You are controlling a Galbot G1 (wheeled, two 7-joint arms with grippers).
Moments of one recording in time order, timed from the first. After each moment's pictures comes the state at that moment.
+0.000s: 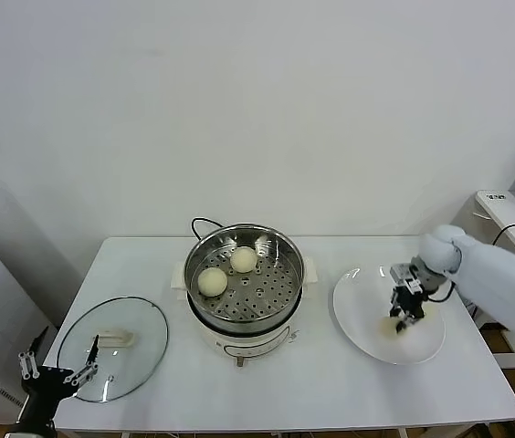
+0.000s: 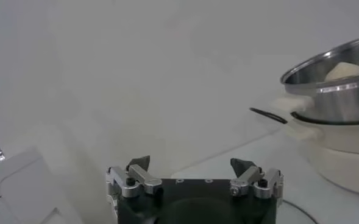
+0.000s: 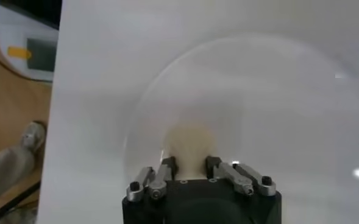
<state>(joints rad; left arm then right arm) 1.71 -1.52 -0.94 -2.13 0.16 -0.09 0.23 0.20 0.71 -0.95 1.13 0.02 -0.04 -1.27</state>
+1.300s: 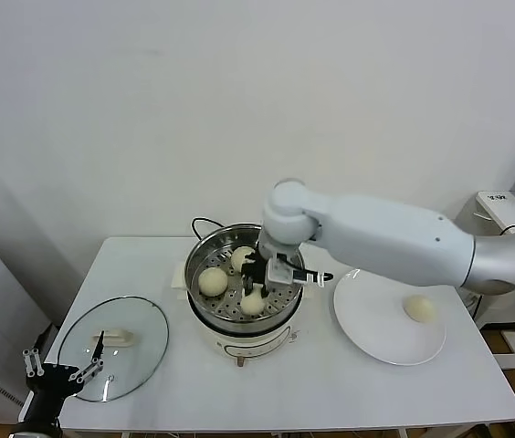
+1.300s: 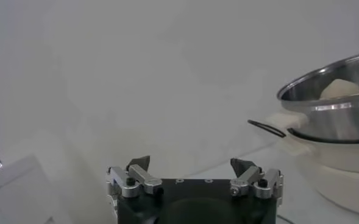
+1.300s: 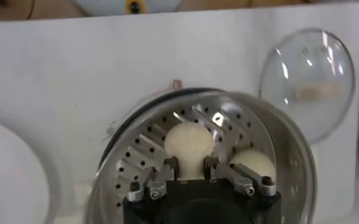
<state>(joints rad) 1.72 -1.54 -0.92 -2.16 0.16 -0.09 0.23 0.38 1.09 -1.06 1.57 -0.30 0.49 -1.21</state>
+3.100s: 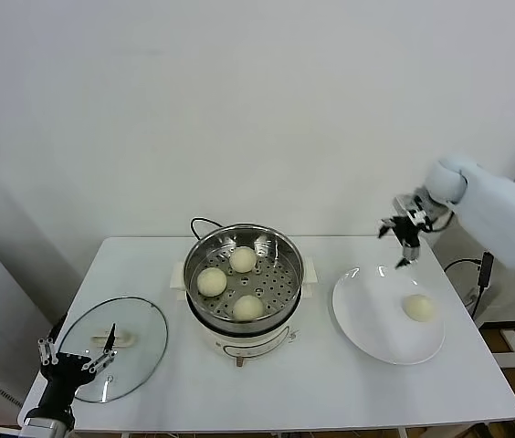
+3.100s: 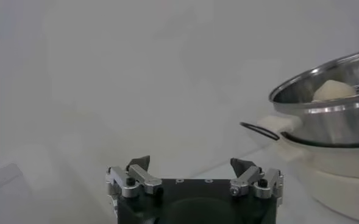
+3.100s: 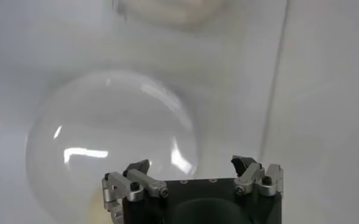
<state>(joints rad) 1.67 -1.52 -0.87 -2.14 0.20 -0.06 0.23 0.25 0.79 -0.87 0.85 -0.09 0.10 -1.25</state>
